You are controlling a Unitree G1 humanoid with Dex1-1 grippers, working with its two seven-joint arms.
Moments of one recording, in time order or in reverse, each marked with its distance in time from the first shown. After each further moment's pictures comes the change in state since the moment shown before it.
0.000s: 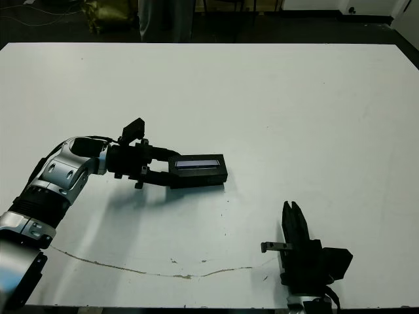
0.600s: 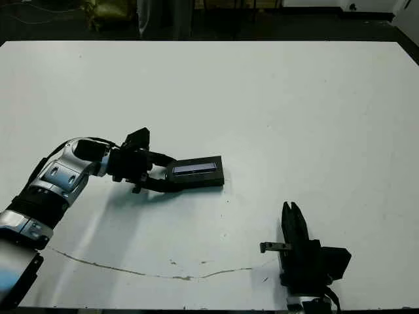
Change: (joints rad) left arm -0.014 0.041 -0.084 -0.014 0.108 -0.127 0.030; right arm 0.009 0.005 0.001 0.002 -0.014 0.005 -0.007
